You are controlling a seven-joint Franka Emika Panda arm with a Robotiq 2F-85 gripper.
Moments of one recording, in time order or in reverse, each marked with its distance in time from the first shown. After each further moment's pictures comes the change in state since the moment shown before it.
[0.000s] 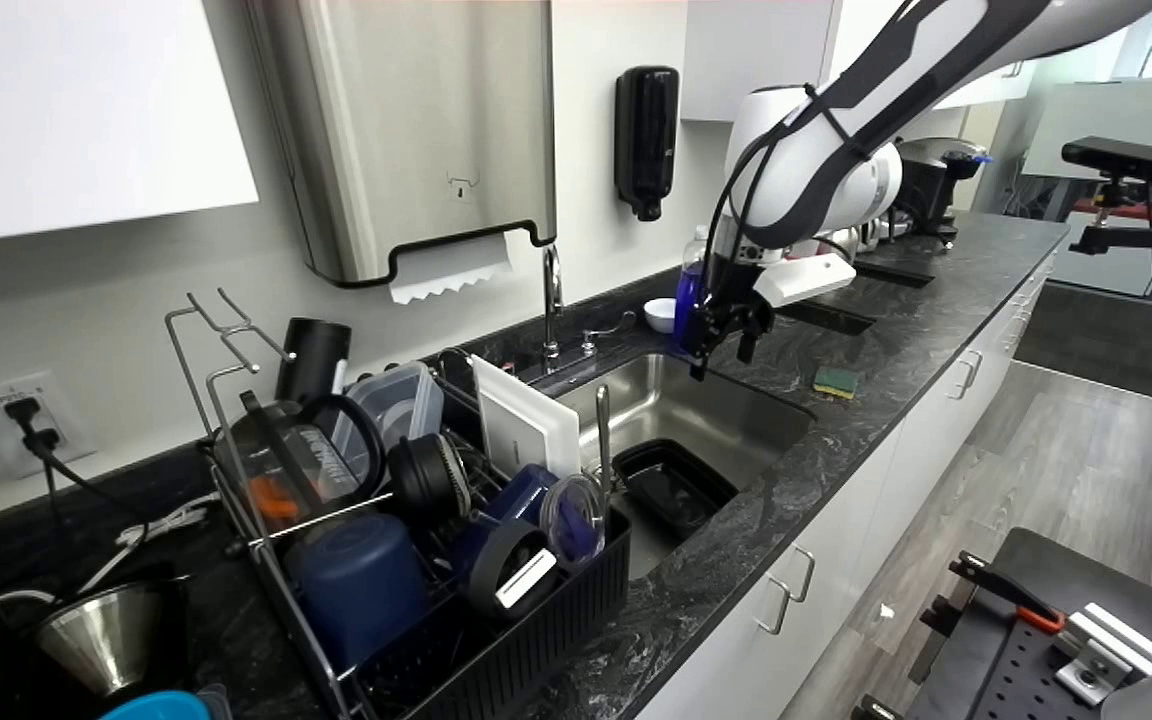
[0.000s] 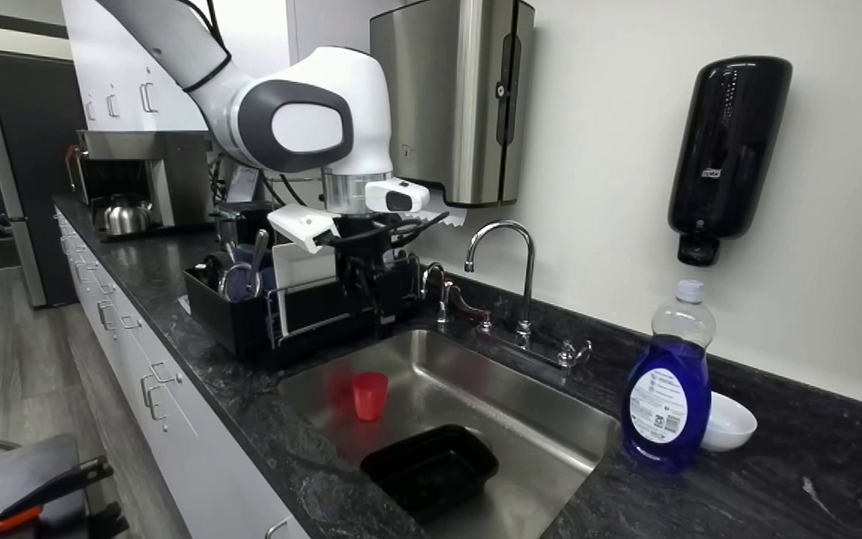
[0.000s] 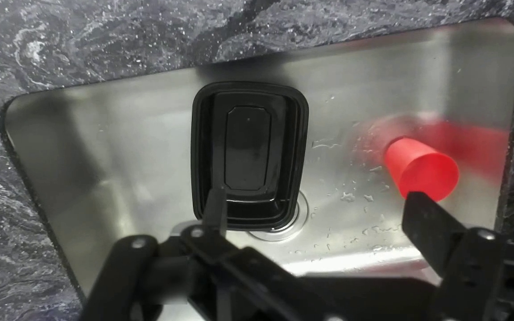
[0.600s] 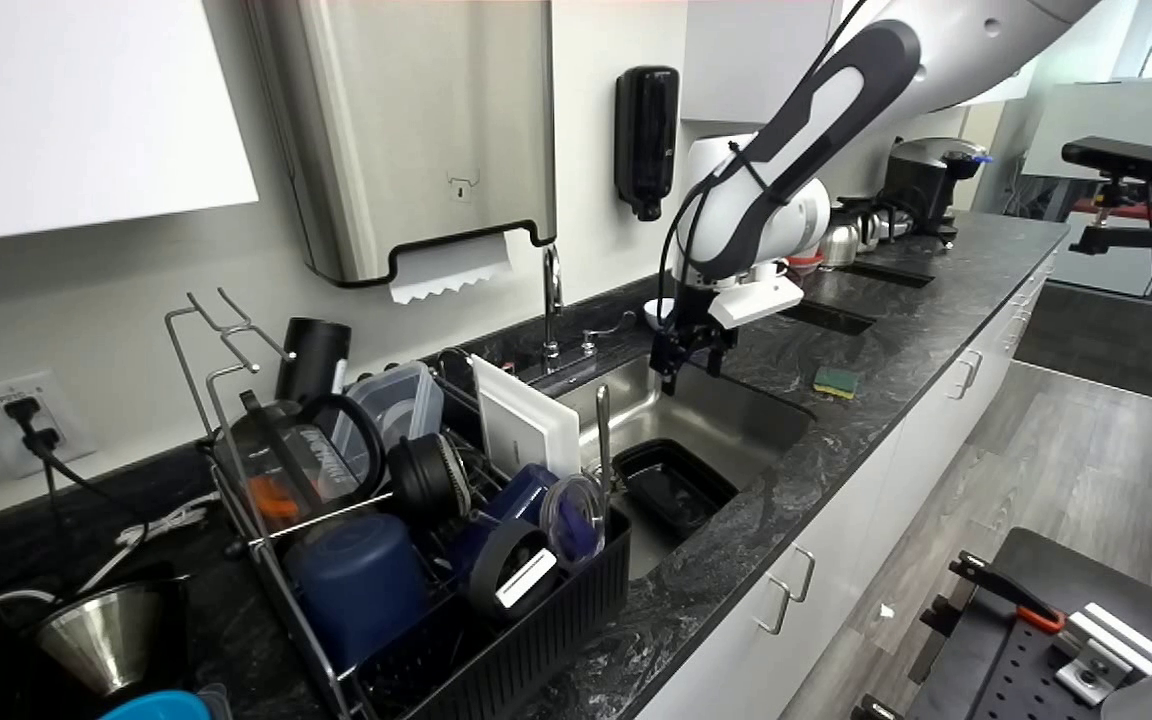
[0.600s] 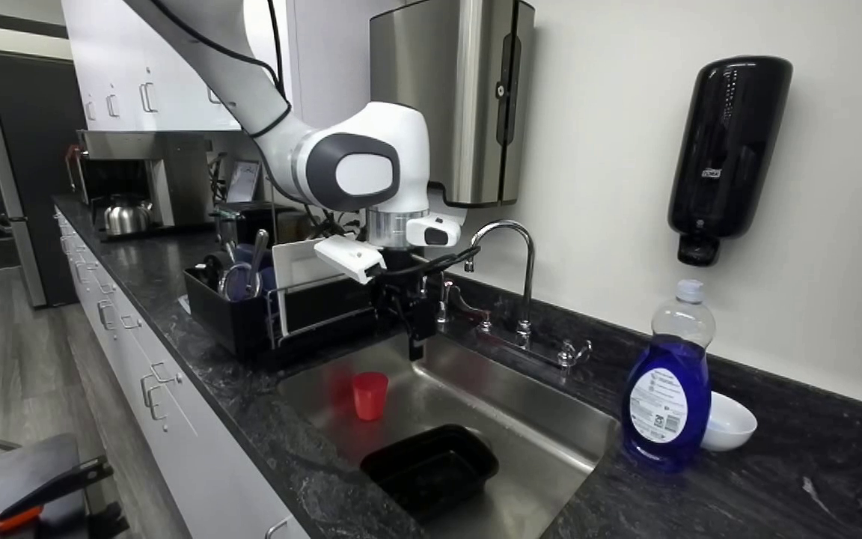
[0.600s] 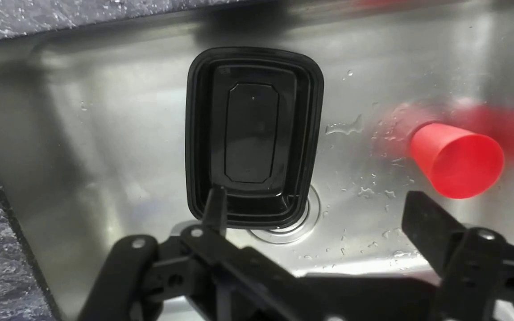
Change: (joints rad) arm 0.000 0.244 0.001 0.203 -0.007 -0.002 0.000
